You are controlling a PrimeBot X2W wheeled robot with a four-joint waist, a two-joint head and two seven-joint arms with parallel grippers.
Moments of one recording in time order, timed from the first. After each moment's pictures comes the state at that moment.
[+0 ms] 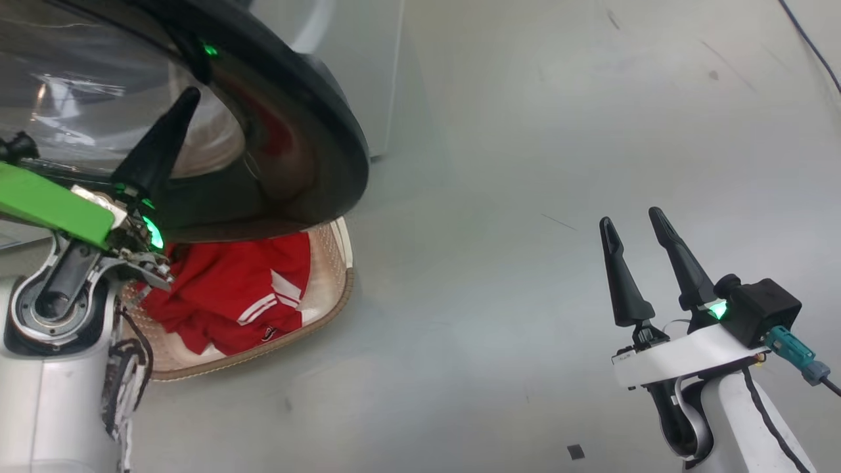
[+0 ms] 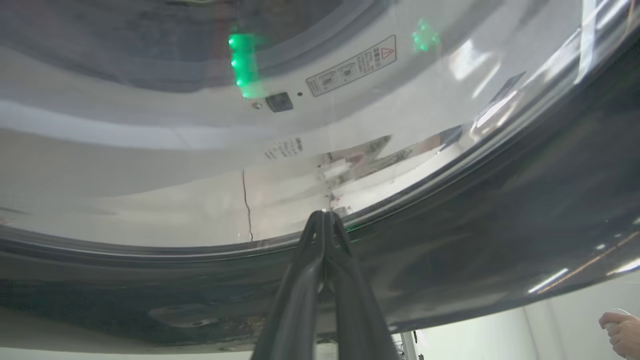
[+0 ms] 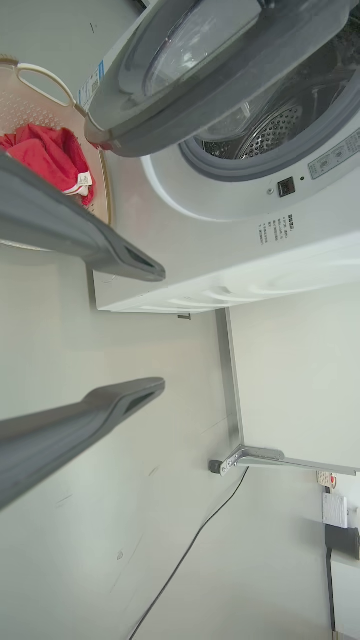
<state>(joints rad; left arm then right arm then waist) -0.49 0.14 -0.04 0.07 -1.65 -0.08 0.46 -0.12 -0.09 0.20 0.08 0.38 0.12 -0.25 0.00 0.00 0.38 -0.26</state>
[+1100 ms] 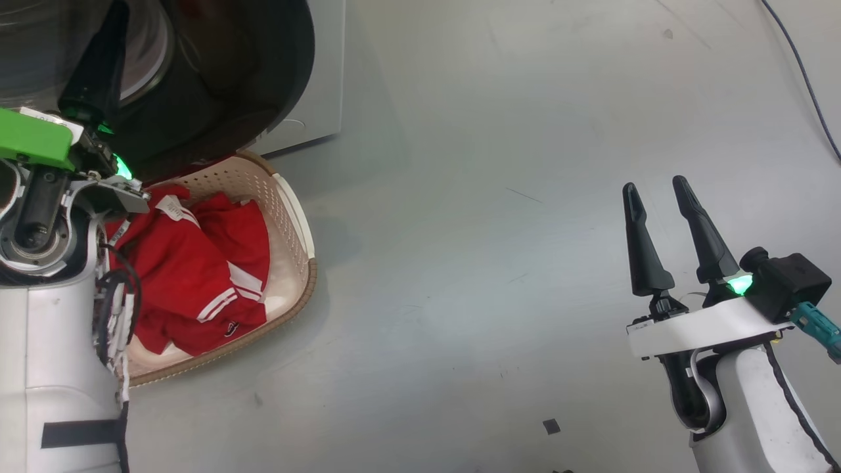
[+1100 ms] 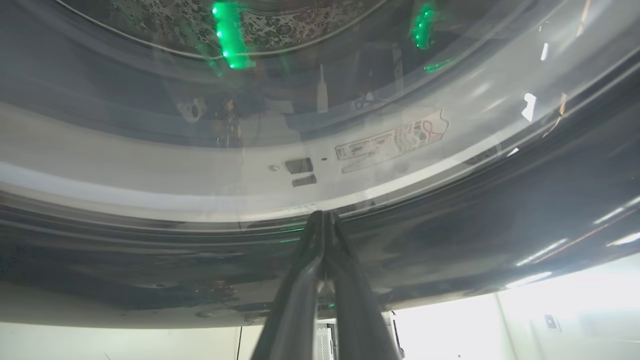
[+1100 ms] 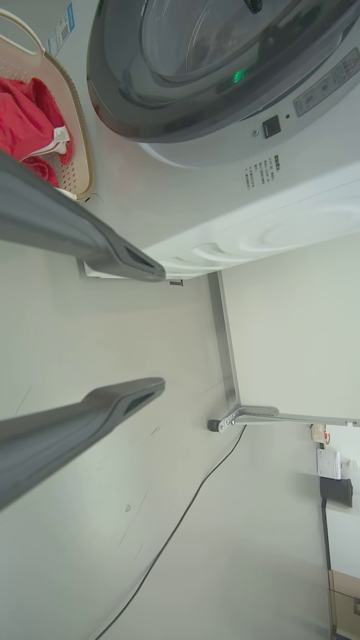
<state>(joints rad) -0.70 0.12 0.02 0.29 -1.60 -0.11 0.32 -0.18 -0.07 0.14 0.09 0.40 0.12 -0.25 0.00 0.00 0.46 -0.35</state>
